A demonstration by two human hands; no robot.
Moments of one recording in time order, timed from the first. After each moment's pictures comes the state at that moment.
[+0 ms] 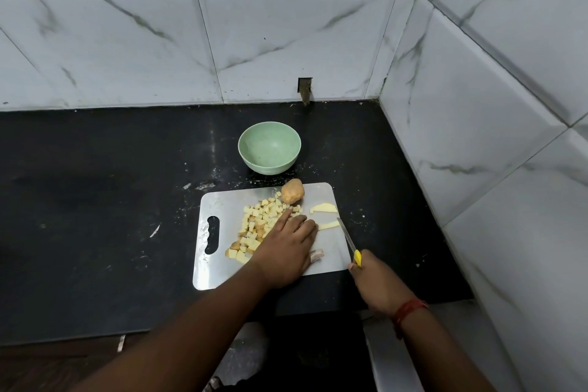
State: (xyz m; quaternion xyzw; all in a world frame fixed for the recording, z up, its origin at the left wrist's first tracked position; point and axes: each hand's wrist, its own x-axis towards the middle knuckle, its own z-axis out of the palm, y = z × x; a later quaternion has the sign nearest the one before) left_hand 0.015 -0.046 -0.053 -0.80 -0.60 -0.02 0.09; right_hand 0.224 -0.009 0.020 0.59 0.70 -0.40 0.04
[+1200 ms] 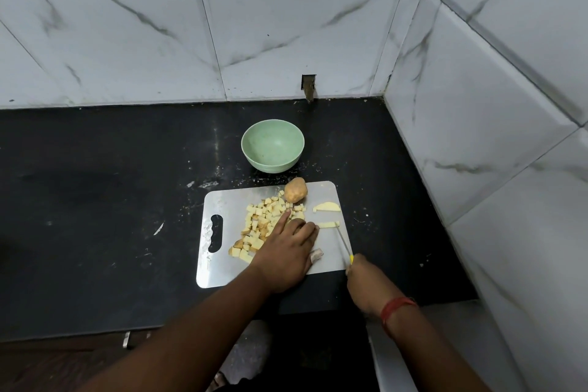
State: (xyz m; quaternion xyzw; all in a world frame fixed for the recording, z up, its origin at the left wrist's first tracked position) left_hand 0.015 -0.057 -0.061 -0.78 -0.63 -0.05 0.04; right_hand 0.212 -0.014 0.005 0.57 0.73 -0.34 0.14
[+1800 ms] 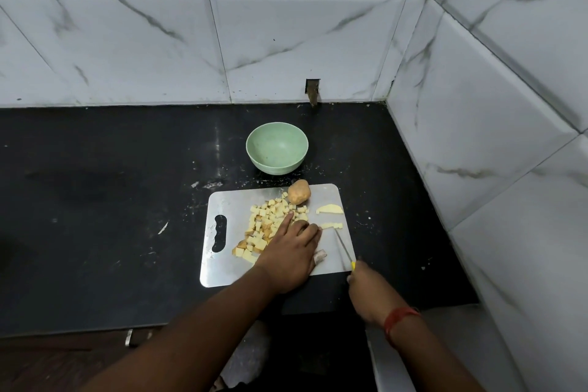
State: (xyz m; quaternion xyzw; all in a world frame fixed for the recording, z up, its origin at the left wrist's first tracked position) left_hand 0.017 -0.055 -0.061 -0.77 -0.63 -0.06 0.02; right_hand 0.210 -0.024 0.005 0.57 0.74 -0.32 0.13
